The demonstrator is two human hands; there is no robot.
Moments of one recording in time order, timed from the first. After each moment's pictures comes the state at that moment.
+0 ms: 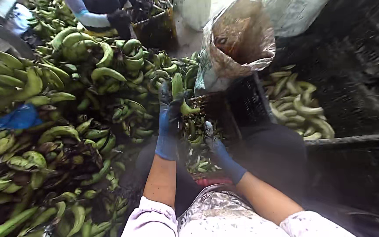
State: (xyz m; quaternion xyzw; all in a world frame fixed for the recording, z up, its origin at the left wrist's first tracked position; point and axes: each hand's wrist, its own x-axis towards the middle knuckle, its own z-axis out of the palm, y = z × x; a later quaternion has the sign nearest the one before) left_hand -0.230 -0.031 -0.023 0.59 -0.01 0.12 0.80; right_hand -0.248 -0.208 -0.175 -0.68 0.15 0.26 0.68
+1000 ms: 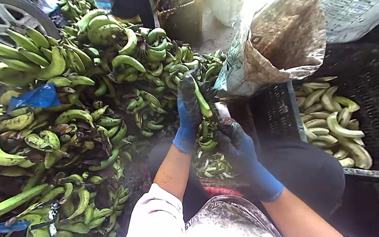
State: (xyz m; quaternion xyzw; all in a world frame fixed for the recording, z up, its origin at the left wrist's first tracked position) left_hand -0.190 -0.032 -0.007 0.56 0.02 0.20 0.81; right_hand -0.228 -0.197 -0.057 -0.80 -0.20 0.00 0.56
